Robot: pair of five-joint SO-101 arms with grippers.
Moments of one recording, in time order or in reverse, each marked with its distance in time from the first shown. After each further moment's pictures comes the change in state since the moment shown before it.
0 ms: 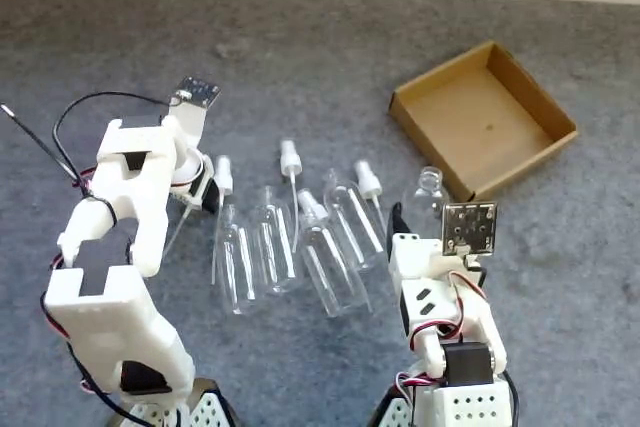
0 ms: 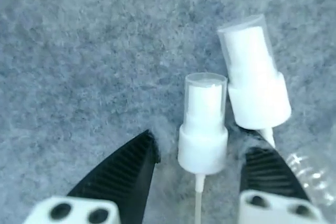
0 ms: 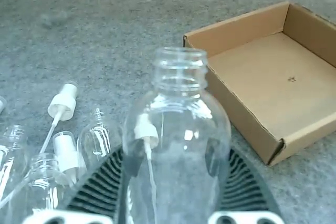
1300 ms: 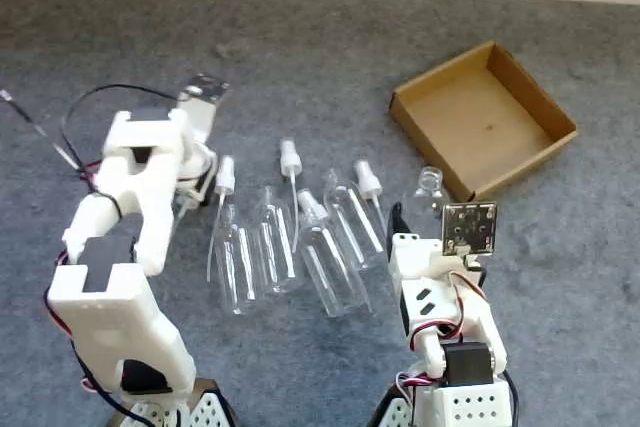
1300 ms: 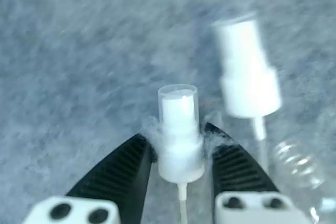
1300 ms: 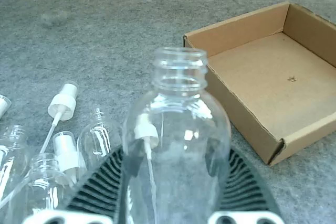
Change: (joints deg) left arm 0.4 1.0 -4.6 5.7 0.0; right arm 0.0 0.0 0.0 0.0 0.0
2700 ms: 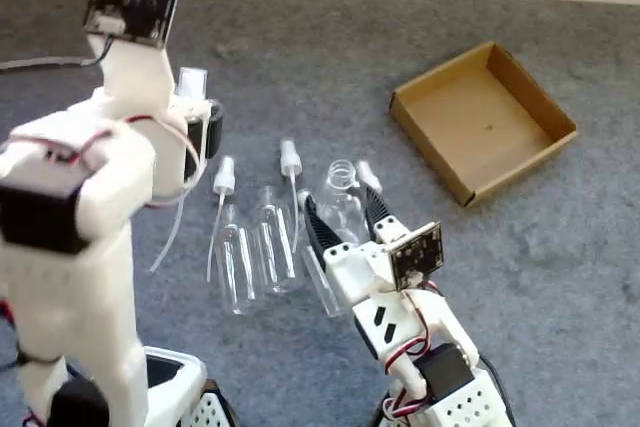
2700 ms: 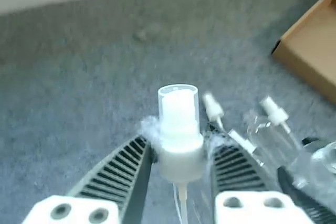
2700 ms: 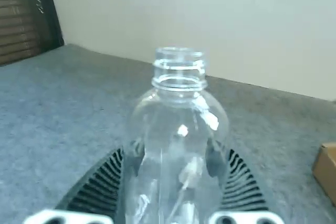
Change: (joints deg) left arm 14.9 -44.3 -32.6 32.4 20.1; right arm -25.5 0.0 0.0 -19.3 -0.1
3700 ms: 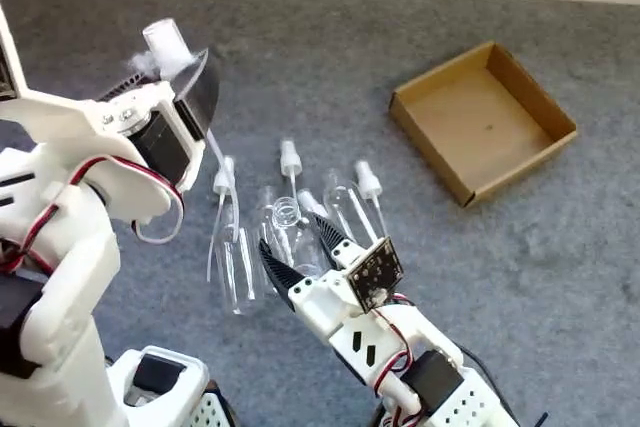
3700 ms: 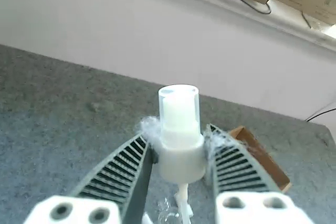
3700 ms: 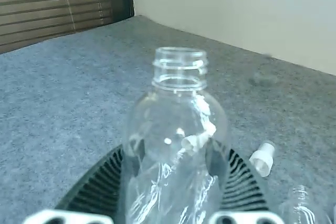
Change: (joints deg) left arm 4.0 -11.7 0.2 -13.8 25.8; right arm -13.5 0.0 0.0 4.6 -0.1
